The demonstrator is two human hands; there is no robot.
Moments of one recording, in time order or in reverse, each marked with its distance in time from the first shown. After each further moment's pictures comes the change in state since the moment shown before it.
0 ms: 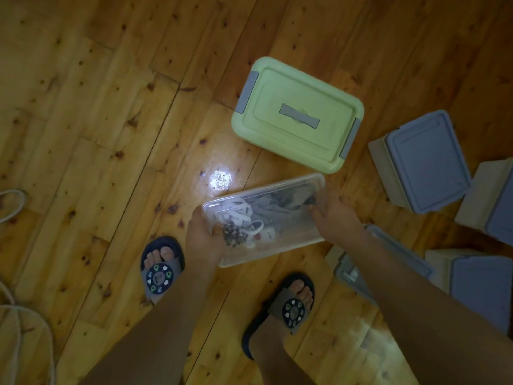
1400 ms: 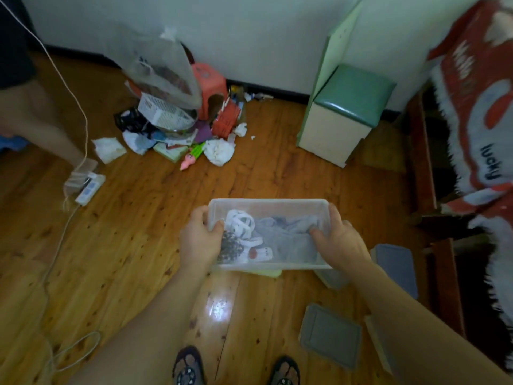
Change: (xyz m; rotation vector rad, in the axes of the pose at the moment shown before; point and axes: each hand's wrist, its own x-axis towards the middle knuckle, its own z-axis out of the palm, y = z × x) left_hand -0.225 0.371 -0.213 0.037 0.214 0.619; right_hand -0.287 -0.073 -0.367 0.177 0.543 -0.096
